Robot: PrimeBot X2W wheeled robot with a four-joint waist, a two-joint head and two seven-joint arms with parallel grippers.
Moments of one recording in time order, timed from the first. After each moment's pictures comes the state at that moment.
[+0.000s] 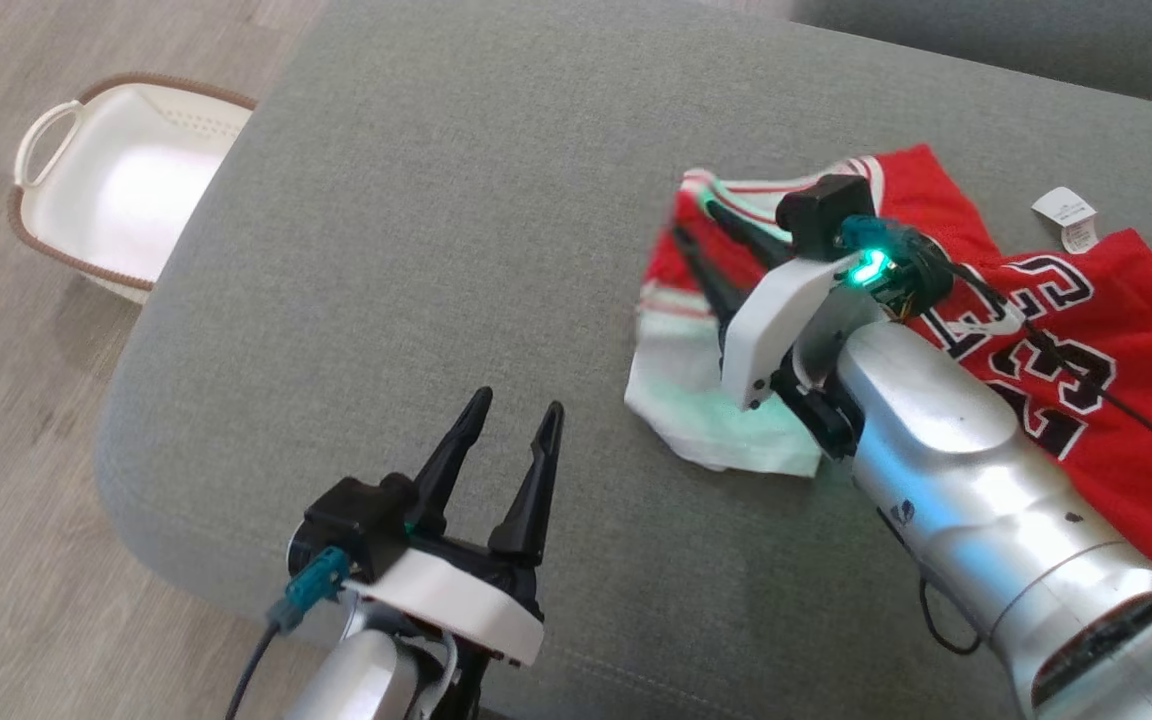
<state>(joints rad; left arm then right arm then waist) -0.11 0.05 -0.51 0.14 -0.38 -0.01 -0.26 -0.85 -0.07 0.74 0.97 0.53 0.13 -0.08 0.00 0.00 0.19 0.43</state>
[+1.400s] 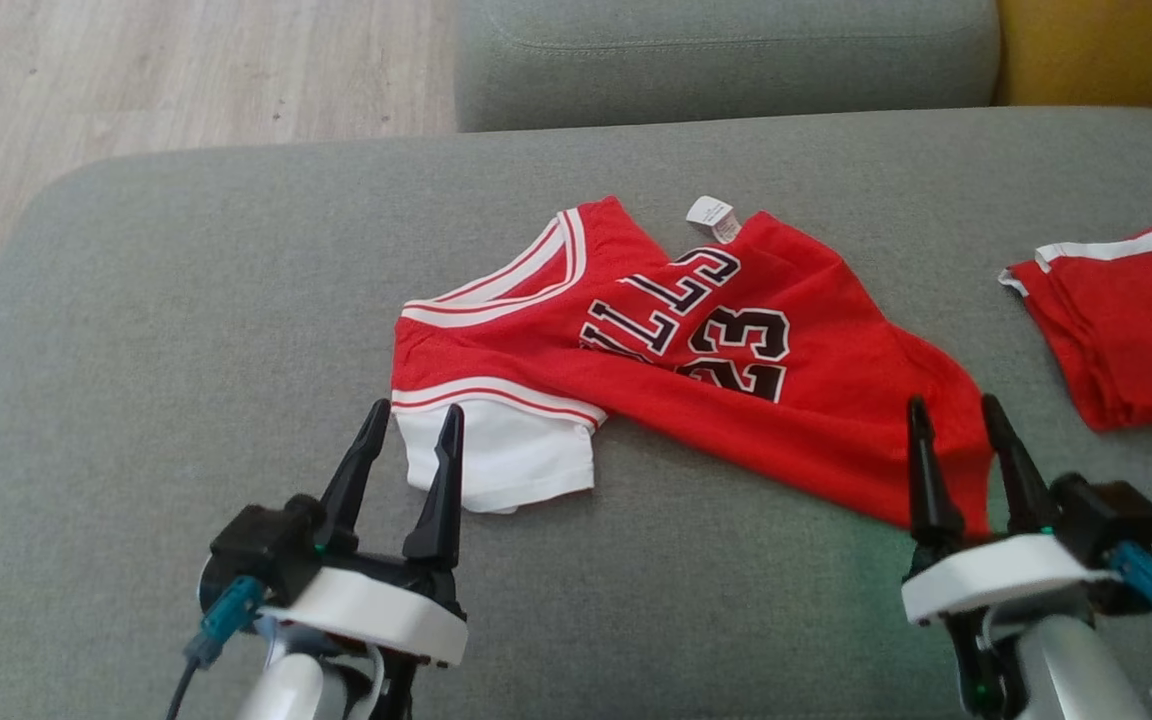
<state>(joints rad) -0.02 0.05 -0.34 0.10 -0.32 -0.01 -0.26 -0.10 -0.05 0.03 0.39 0.22 0.13 -0.25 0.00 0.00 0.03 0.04</state>
